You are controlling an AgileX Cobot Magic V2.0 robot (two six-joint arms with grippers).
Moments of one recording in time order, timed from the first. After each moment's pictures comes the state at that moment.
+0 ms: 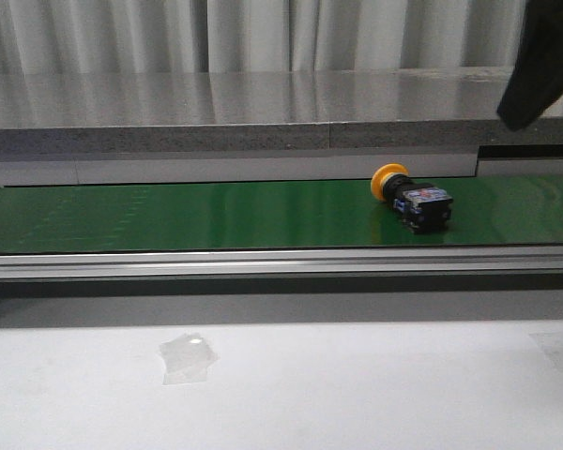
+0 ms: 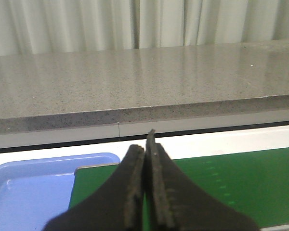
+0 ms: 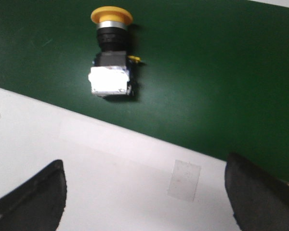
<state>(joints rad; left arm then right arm) -0.12 0.46 -0.35 -0.27 0.04 0.26 0.11 1.35 -1.04 0.28 0.81 -0.26</state>
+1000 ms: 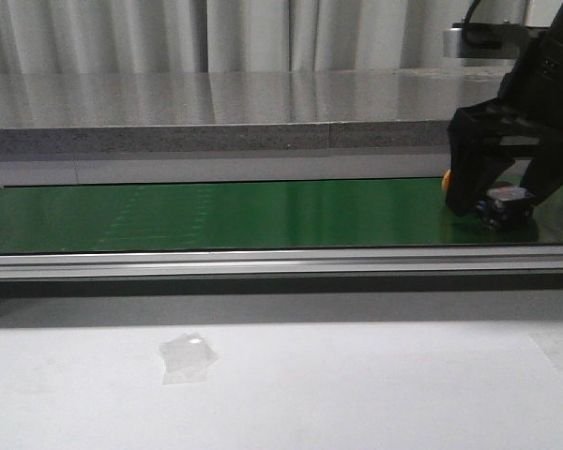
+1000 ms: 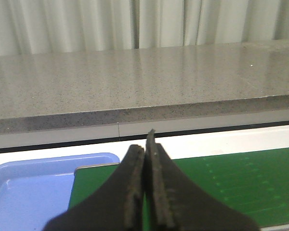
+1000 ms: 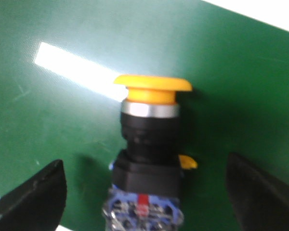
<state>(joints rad) -0.12 0.46 -0.35 -0.27 0.04 0.26 0.13 1.75 -1.23 0.19 0.74 -0.31</state>
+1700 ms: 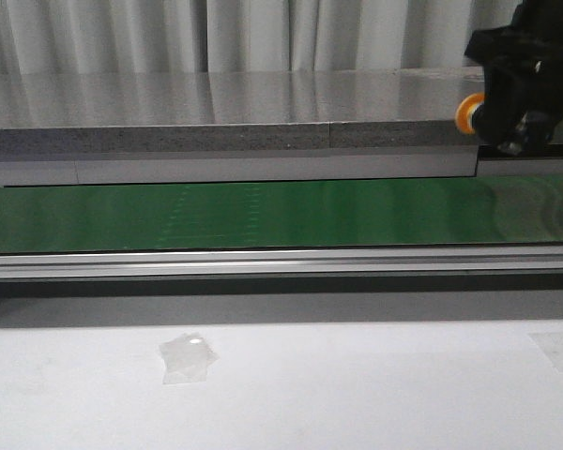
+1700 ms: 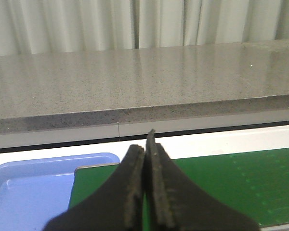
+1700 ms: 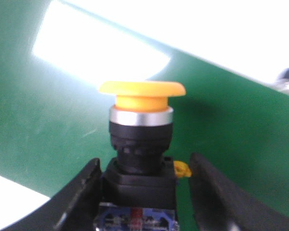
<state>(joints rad) -0.12 0.46 -0.35 -0.27 0.04 0.26 0.07 1.75 -1.50 0.14 0.99 -0.31</state>
